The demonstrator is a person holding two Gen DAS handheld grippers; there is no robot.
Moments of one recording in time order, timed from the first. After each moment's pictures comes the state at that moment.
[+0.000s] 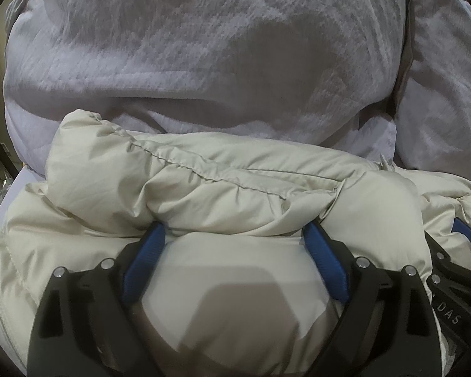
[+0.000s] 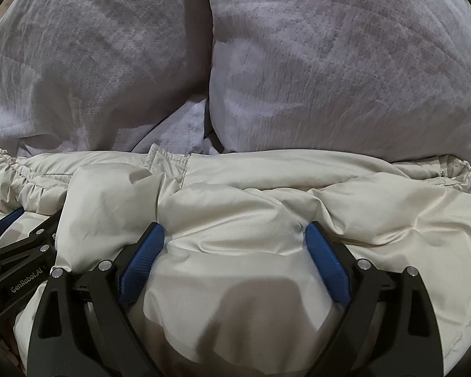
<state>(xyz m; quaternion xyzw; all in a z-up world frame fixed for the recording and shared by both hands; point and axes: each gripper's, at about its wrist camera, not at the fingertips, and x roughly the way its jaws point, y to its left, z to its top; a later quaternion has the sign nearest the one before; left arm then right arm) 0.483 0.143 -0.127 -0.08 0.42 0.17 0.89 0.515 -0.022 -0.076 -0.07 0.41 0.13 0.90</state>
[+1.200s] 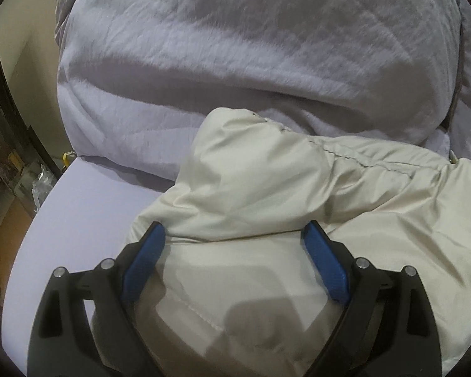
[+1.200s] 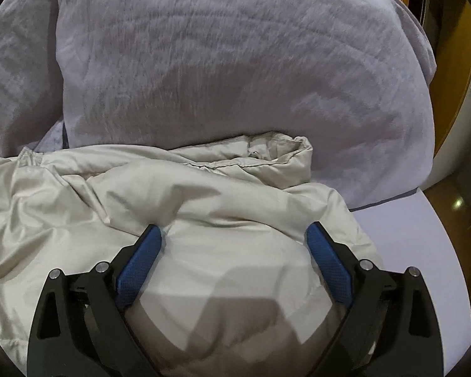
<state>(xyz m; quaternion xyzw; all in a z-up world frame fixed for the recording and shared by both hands) 0.435 0.230 -0.138 -0.06 0.42 0.24 0.87 0.502 -0.160 -0.076 -0.08 0.40 -0.01 0.91</state>
